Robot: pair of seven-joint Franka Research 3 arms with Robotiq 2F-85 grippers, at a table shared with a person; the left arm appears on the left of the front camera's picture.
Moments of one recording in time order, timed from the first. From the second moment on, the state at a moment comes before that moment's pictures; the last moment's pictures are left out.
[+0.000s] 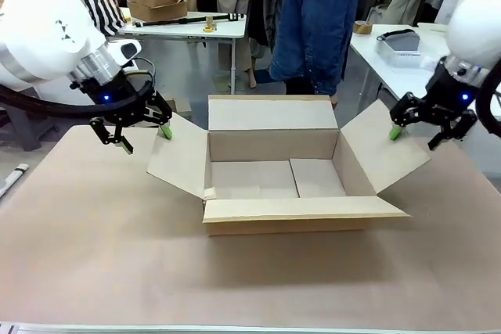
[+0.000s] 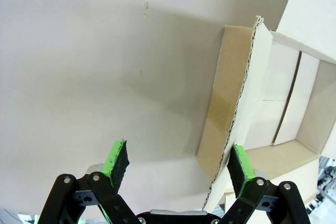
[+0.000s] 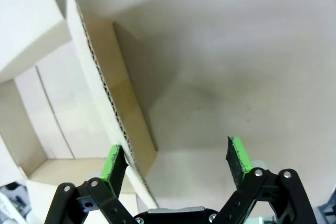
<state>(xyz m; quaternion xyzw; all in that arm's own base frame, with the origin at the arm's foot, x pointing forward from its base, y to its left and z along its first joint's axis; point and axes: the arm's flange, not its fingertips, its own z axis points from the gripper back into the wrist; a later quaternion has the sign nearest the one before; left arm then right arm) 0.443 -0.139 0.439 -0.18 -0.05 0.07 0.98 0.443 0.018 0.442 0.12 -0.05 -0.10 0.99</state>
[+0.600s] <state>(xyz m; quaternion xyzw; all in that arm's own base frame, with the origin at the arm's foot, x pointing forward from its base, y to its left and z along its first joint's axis) 0.443 -0.139 0.439 -0.18 -0.05 0.07 0.98 0.445 0.021 0.441 0.13 -0.05 -0.09 0.99</state>
